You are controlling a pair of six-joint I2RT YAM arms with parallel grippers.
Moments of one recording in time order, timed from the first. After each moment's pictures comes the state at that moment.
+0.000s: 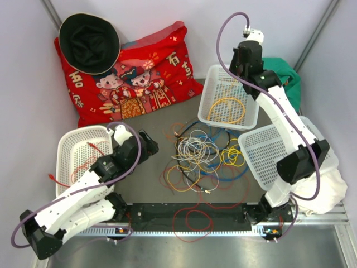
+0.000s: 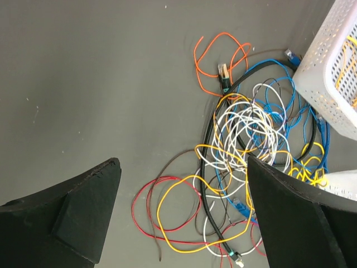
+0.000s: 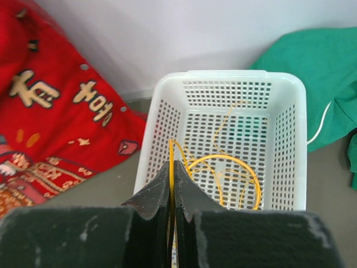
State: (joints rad) left arm -0.75 0.81 0.75 -0.67 -0.53 -1.08; right arm 0.40 1.67 1.88 -0.54 0.37 0.31
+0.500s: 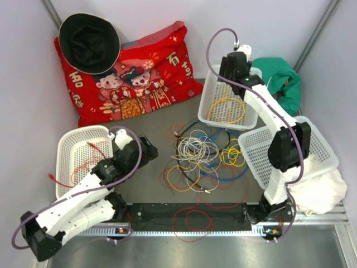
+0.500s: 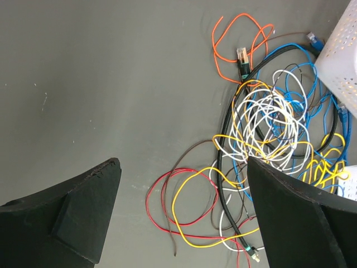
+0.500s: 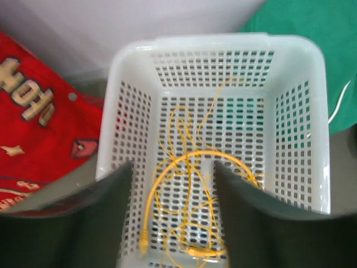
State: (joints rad) left arm -0.75 0.76 0.67 -0.66 -0.50 -1.09; right arm 0.36 1.87 1.83 -0.44 0.42 0.32
